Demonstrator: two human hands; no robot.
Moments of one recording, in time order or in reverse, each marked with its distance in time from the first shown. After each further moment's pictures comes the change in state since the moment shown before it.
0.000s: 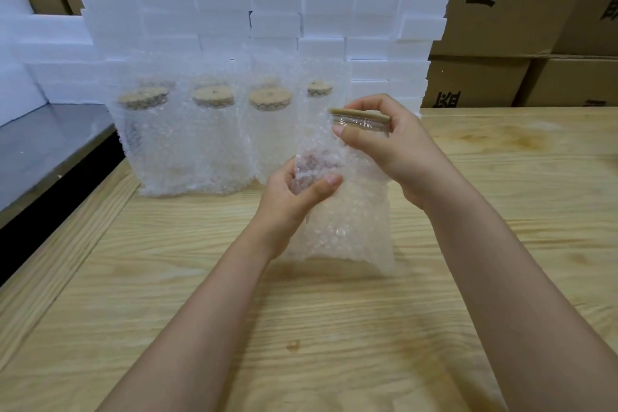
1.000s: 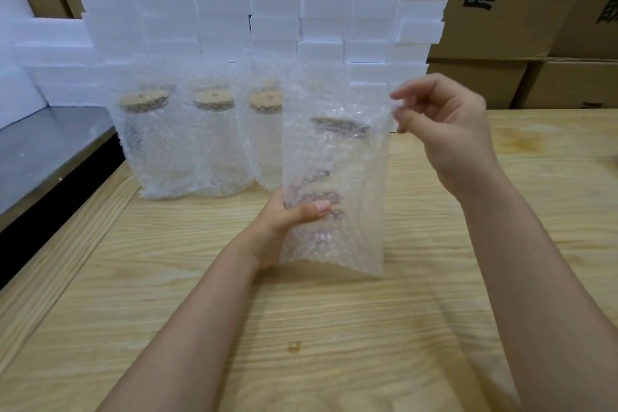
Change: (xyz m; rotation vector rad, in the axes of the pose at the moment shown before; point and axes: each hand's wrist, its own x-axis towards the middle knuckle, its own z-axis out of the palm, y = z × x) left_hand -0.010 -0.010 -0.014 -0.043 -0.089 -0.229; right_hand 0.000 -0.003 -0.039 -0.074 0.136 -0.350
